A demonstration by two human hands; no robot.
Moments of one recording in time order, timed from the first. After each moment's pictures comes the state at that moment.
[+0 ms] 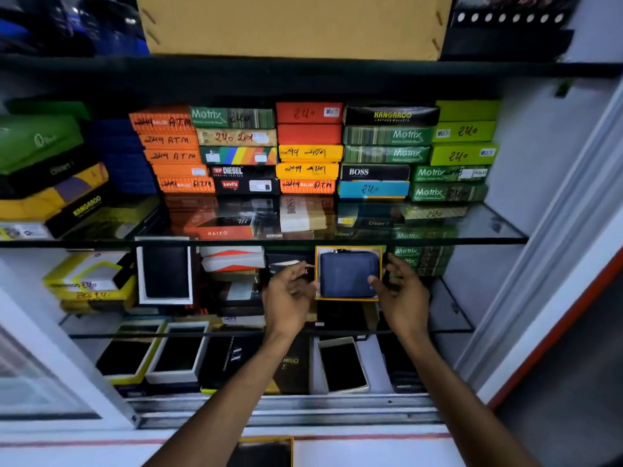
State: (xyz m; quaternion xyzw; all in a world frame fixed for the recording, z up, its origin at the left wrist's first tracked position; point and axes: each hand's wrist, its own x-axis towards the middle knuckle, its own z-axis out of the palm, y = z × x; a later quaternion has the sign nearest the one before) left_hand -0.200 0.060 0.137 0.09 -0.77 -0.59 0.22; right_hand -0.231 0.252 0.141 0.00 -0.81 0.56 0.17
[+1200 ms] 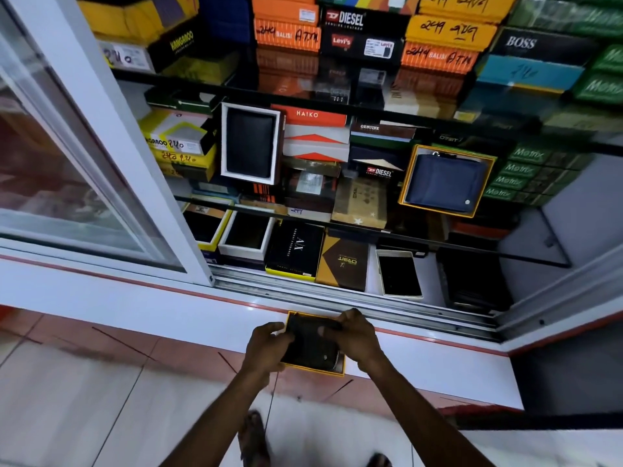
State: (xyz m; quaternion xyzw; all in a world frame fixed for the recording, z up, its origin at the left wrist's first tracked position) left_hand 0.009 -0.039 -0.030 0.41 -0.65 -0.63 -0.11; right_hand -0.075 0.121 -0.036 -0.05 -0.84 0.47 -0.26
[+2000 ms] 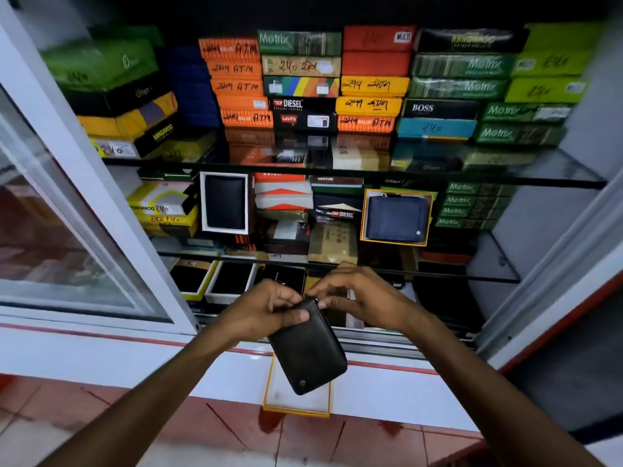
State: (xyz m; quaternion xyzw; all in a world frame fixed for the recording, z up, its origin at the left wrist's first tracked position) left_hand -0.044 -0.036 0.145 -0.01 -0.85 -0.51 -0.12; right_hand -0.137 0.169 0.143 0.50 -0.81 0.31 -0.05
